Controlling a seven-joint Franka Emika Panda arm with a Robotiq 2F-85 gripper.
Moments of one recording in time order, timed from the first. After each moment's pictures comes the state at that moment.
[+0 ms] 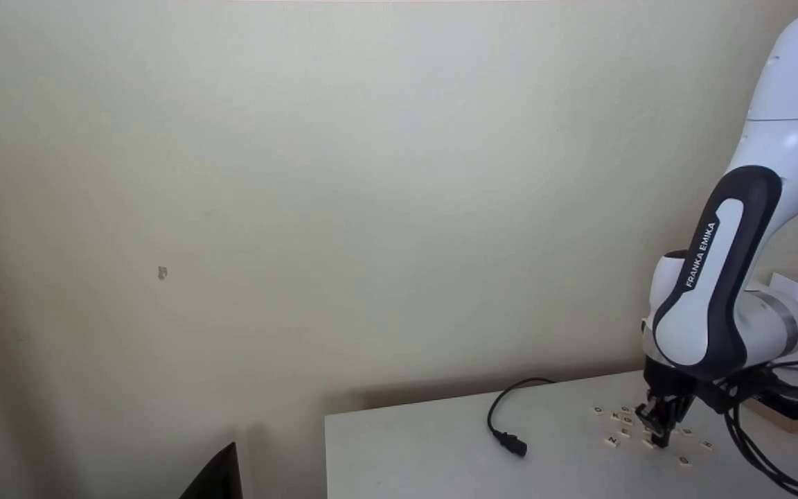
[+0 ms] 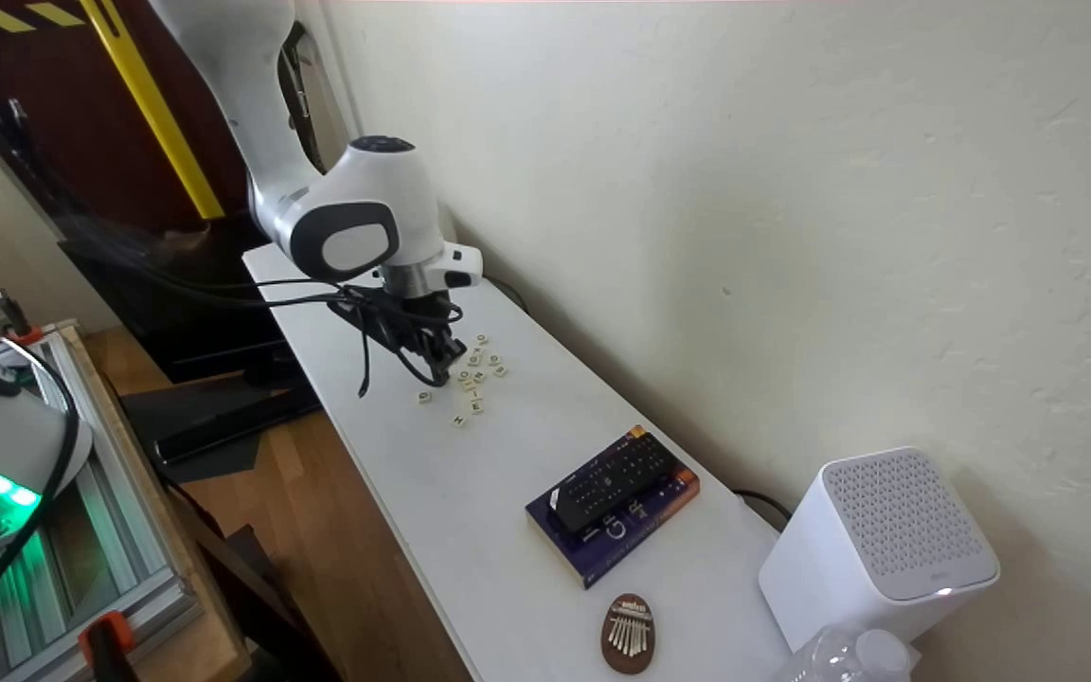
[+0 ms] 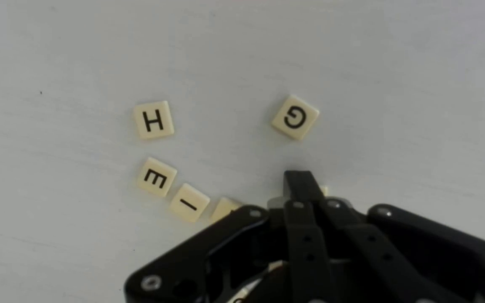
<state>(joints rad) -0.08 0.70 -0.11 -2.39 -0.08 3.09 -0.16</state>
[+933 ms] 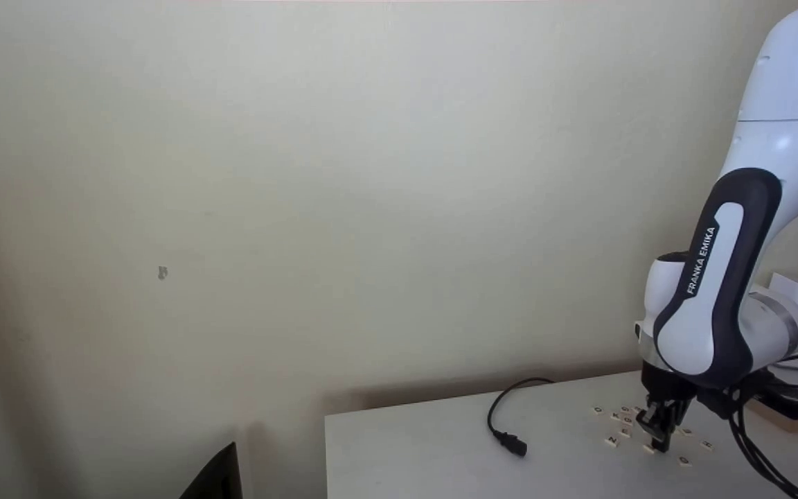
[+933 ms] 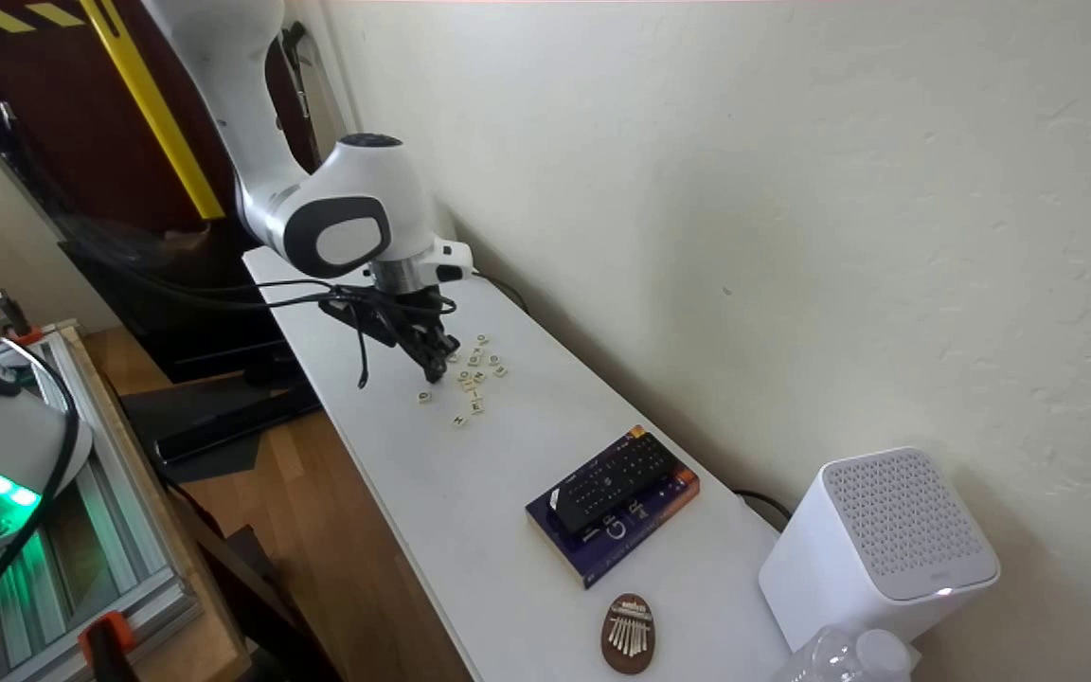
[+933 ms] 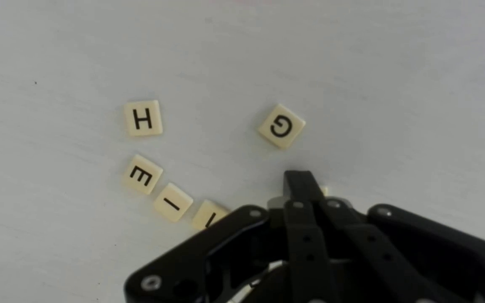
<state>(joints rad) 0.00 0.69 -0.16 -2.41 -0.10 3.09 -0.16</state>
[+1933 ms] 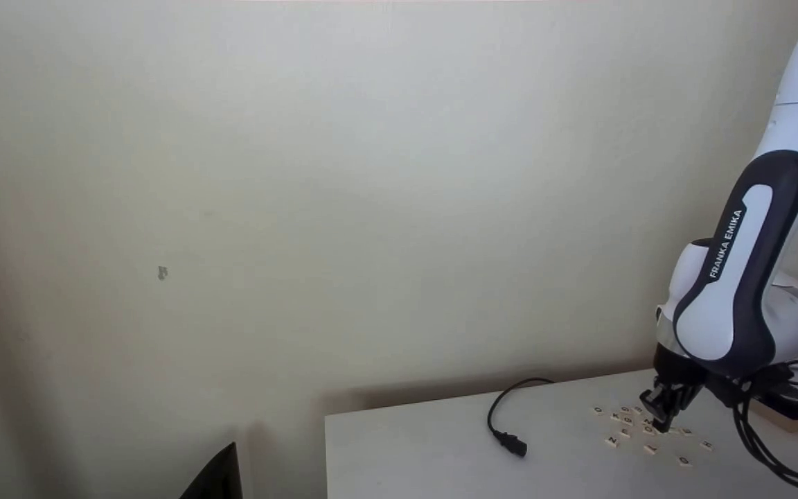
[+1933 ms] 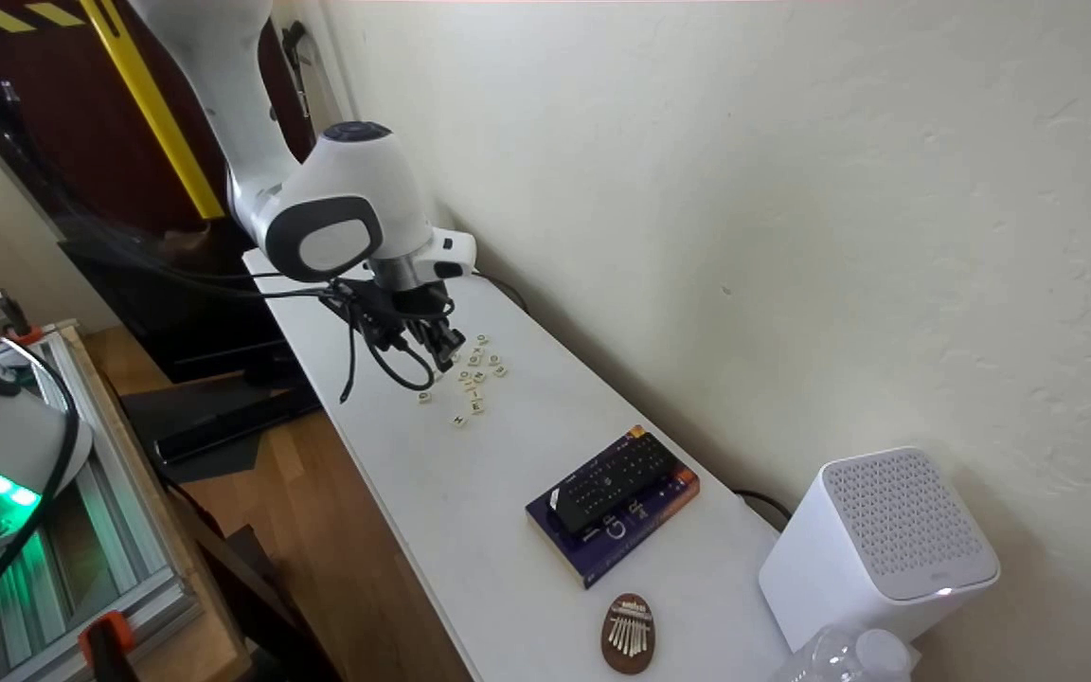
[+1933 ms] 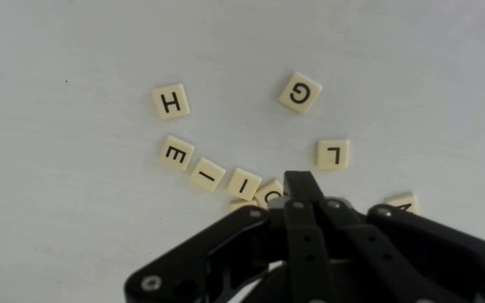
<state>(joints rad) -0.14 0.63 -0.08 -2.47 -0.09 3.21 -0.13</state>
